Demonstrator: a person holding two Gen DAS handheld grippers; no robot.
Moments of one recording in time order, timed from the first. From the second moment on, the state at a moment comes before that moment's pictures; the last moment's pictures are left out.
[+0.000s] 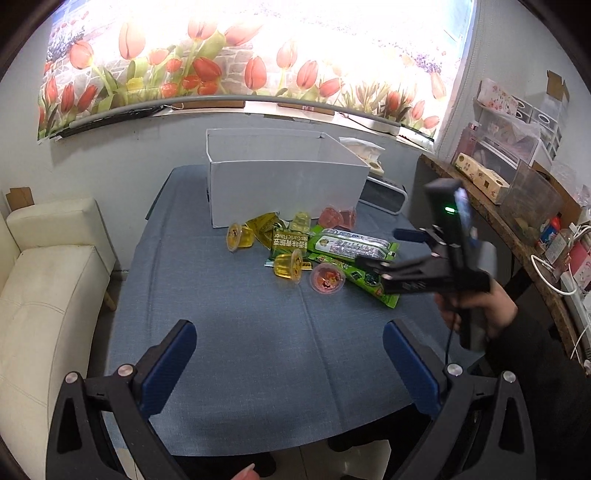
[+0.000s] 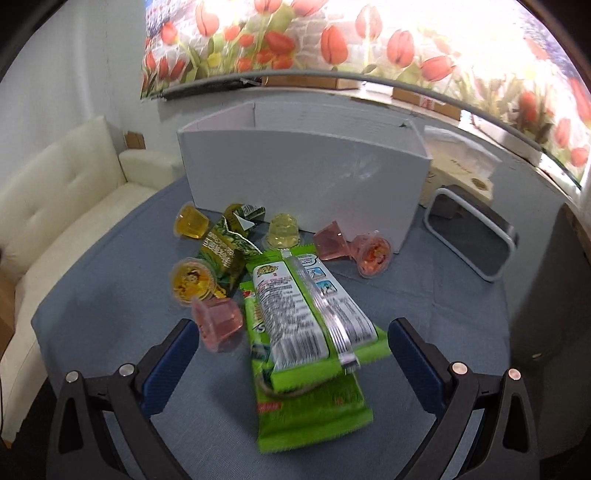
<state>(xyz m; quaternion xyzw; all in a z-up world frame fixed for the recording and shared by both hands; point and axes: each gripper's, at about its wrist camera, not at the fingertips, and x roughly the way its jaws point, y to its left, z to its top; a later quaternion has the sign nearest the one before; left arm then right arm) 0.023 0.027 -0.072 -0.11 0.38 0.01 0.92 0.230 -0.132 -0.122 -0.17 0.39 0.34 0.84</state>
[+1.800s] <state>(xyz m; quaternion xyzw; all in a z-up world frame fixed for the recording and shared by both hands) 0.202 0.040 -0.184 -0.12 0.47 -0.03 0.87 0.158 -0.246 -0.099 0.02 0.41 0.36 0.84</state>
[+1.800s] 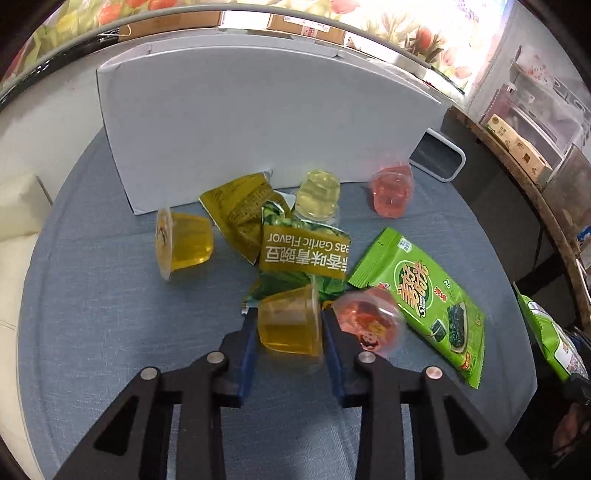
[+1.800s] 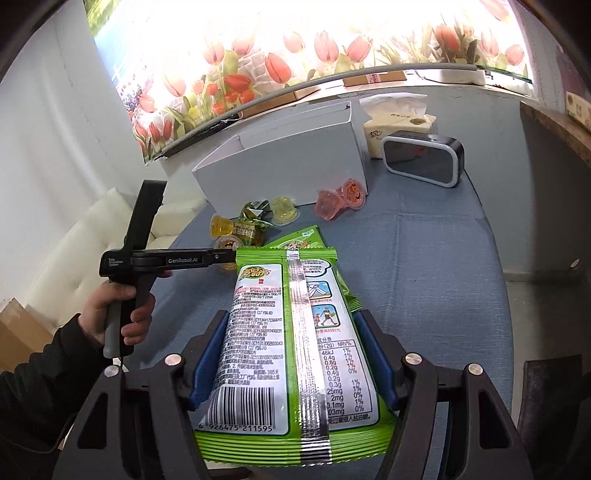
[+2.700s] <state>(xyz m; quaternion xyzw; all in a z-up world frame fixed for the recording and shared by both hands) 0.270 0.107 -0.003 -0.13 0.34 0.00 0.93 0.312 -0.098 -0.001 -0.05 0.32 0.29 0.90</state>
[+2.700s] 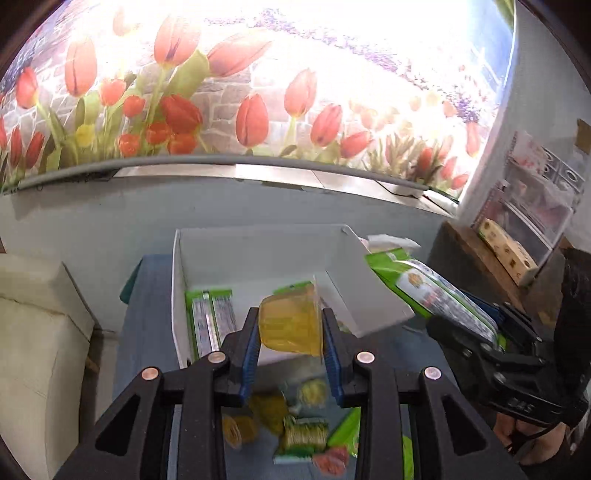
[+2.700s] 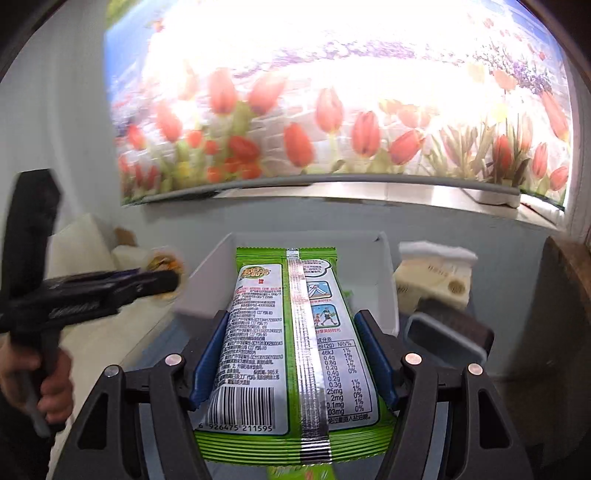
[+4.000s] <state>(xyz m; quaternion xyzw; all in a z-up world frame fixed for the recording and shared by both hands) 0.287 0.088 -0.020 -0.09 0.35 0.00 0.93 0.277 -0.128 -0.010 -0.09 0.30 0.31 0.90</state>
